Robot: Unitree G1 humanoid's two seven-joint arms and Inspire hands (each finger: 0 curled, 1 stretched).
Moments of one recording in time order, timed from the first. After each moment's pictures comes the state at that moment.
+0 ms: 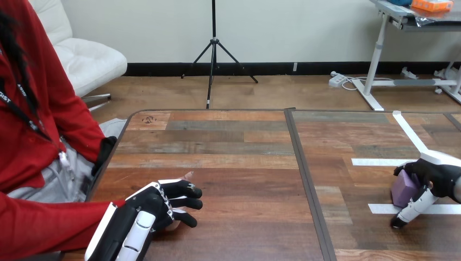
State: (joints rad) left arm 0.36 0.14 0.03 0.12 -0.32 -0.57 -0.53; right arm -0.68 -0.72 0.32 1.21 -0.60 -0.21 0.25
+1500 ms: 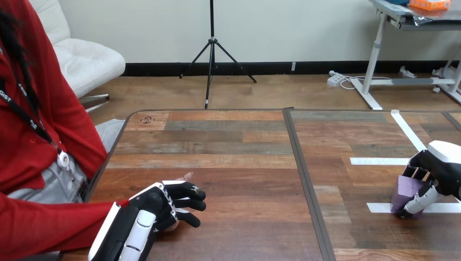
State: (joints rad) left arm 0.35 0.13 0.02 0.12 -0.30 -0.58 -0.52; right arm -0.64 -0.73 0.32 1.21 -0.60 -0.29 0.06
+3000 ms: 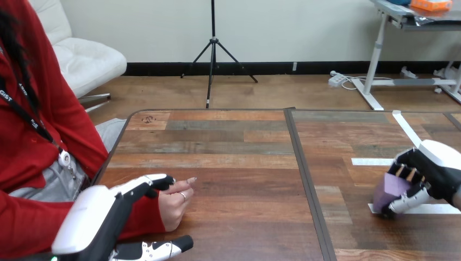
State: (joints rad) left arm 0.35 0.28 0.21 -0.01 0.60 -0.69 -0.06; right arm -0.50 -0.74 0.25 1.06 -0.50 -0.39 0.04
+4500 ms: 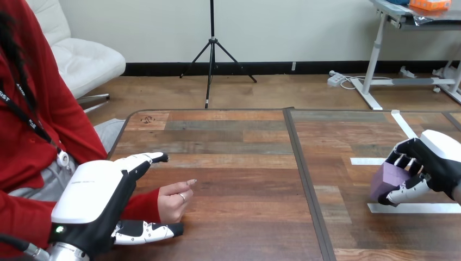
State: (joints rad) left arm 0.24 0.40 0.12 -0.05 0.79 -0.48 0.06; right arm -0.48 -0.74 0.22 0.98 -0.47 -0.38 0.03
